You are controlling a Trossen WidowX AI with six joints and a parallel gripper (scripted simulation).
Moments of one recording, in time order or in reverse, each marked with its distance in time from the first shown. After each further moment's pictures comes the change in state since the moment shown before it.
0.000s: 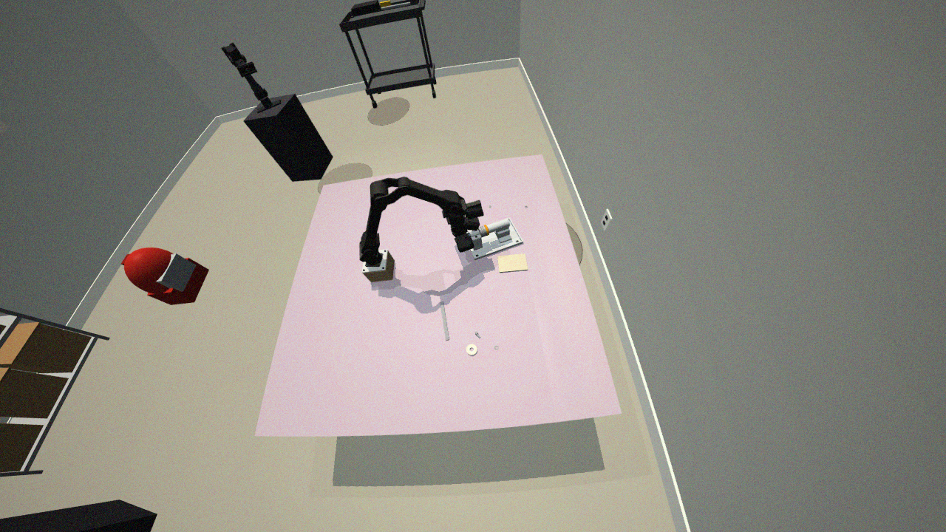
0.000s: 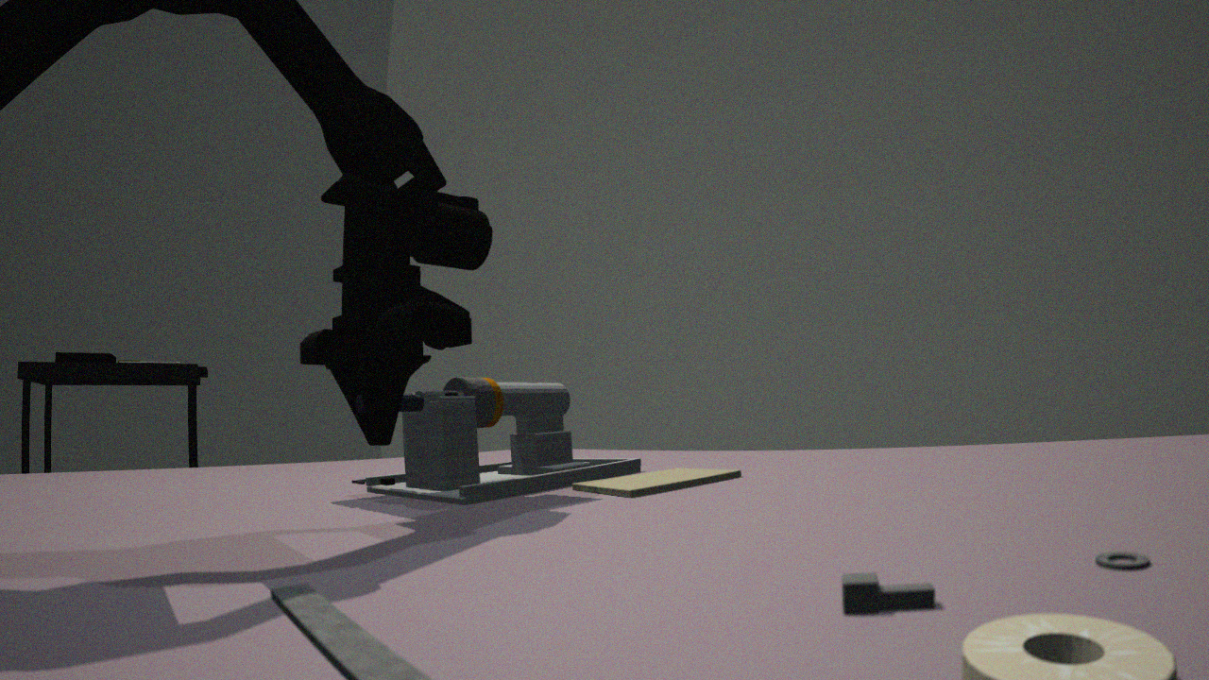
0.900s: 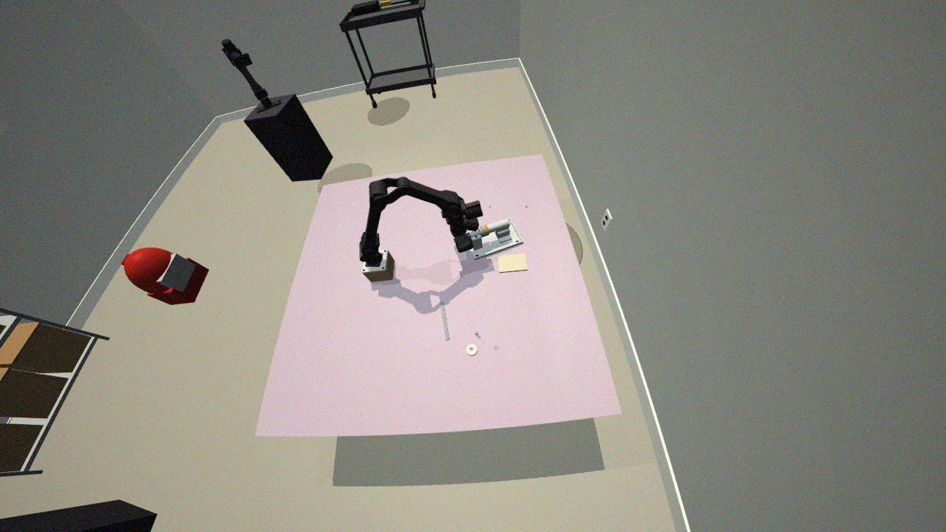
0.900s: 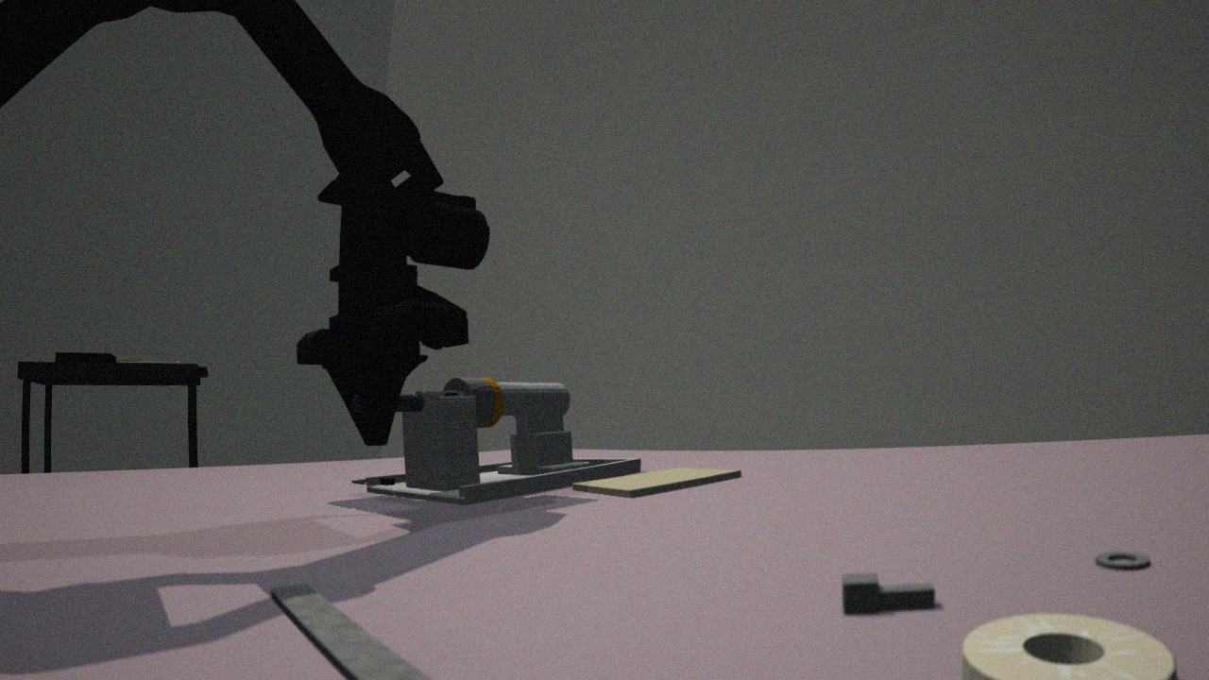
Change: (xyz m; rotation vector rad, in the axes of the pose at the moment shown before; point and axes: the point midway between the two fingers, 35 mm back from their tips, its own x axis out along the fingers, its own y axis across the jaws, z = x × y) arm 0.000 0.000 -0.003 0.000 0.000 0.000
